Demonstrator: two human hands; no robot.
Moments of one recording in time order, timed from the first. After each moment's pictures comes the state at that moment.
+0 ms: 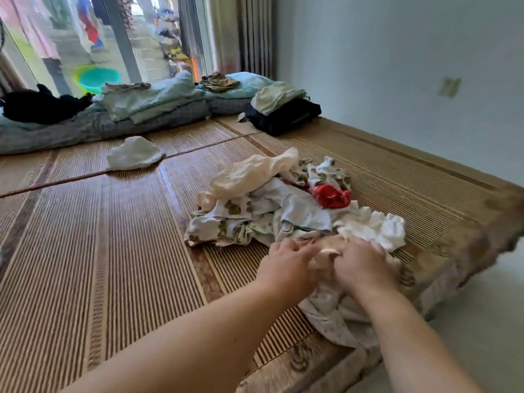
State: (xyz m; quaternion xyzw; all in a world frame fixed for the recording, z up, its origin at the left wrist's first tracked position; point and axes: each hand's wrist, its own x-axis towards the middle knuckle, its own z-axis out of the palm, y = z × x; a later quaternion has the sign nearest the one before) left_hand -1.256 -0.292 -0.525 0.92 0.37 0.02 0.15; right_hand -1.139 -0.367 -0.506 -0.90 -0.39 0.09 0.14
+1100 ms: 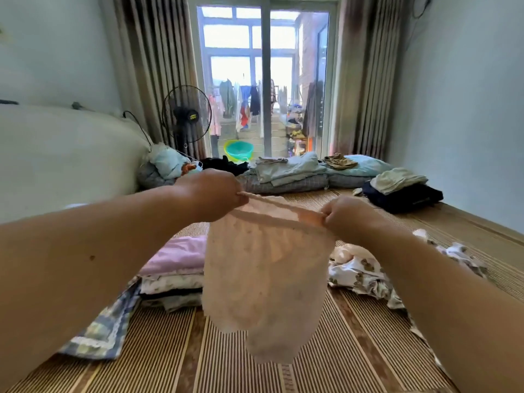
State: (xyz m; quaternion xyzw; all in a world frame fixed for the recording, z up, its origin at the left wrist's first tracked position) left_hand -1.645 -0.343 -0.228 0.80 0.58 0.09 -0.10; right_hand -1.415 -0.352 -0.275 -0.67 -0.68 0.13 0.25
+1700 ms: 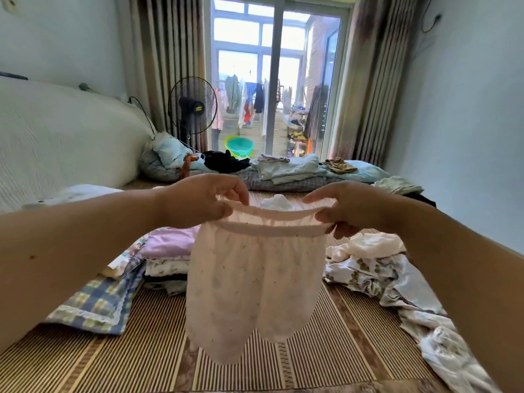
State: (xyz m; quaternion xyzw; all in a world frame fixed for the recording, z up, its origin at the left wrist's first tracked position) left_hand -1.714 -0.374 -0.253 0.87 0.40 0.24 0.12; right_hand -1.427 -0.387 -0.242 -0.58 -0.74 0.27 0.21
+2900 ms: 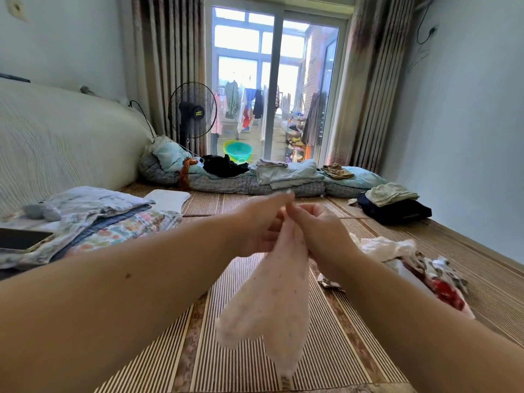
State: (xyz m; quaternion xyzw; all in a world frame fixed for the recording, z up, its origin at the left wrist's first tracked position) left_hand -1.614 -0.404 -0.266 0.55 0.48 0.37 0.58; right_hand -1.489 -0.405 -0.299 -0.50 -0.55 0.40 0.54
